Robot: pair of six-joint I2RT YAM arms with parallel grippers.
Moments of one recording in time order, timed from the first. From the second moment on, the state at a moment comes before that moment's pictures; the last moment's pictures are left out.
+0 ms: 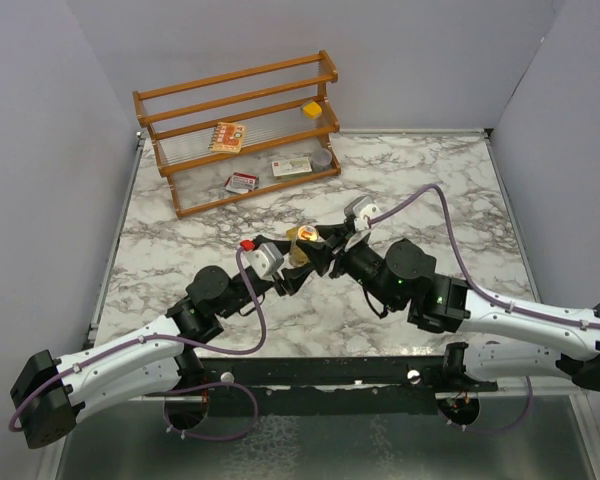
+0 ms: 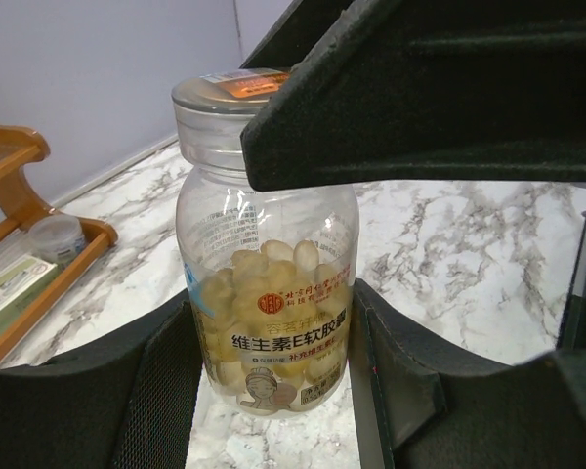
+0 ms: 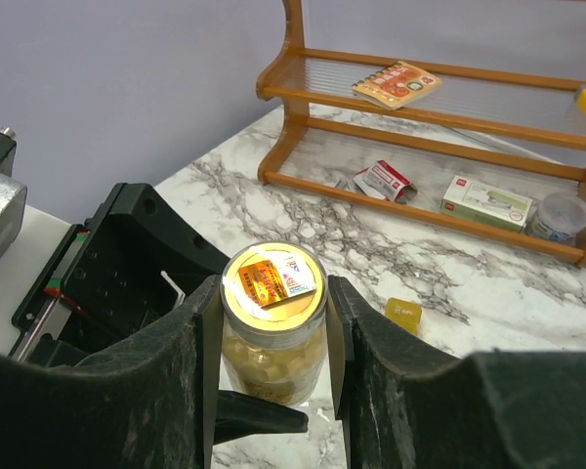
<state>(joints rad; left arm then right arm) -0.96 0.78 0.42 0.52 0.01 0.04 1.24 1.07 0.94 0.17 0.48 0.07</state>
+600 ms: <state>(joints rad) -0.96 0.80 0.50 0.51 0.46 -0.07 1.25 0.78 0.84 0.07 0.23 0.08</state>
